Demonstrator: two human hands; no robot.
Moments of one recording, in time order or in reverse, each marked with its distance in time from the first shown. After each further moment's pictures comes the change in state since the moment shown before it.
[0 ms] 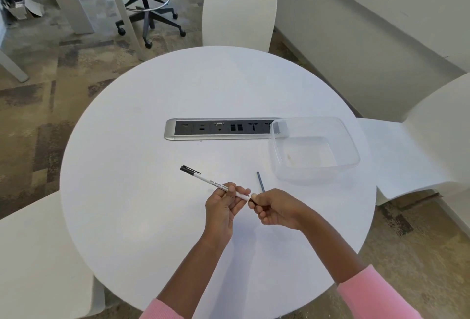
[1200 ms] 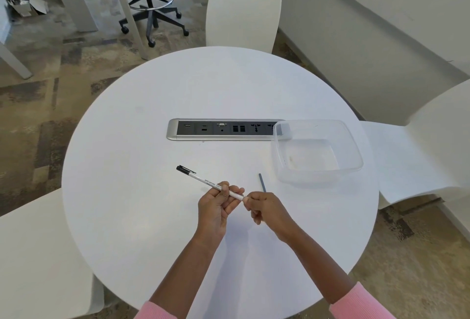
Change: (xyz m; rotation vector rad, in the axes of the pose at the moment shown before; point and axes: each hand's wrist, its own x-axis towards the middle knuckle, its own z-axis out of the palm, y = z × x) left_hand 0.005 0.013 -0.009 -0.063 0.049 -0.031; right_hand 0.011 0.017 0.023 -0.199 0.227 -0.372
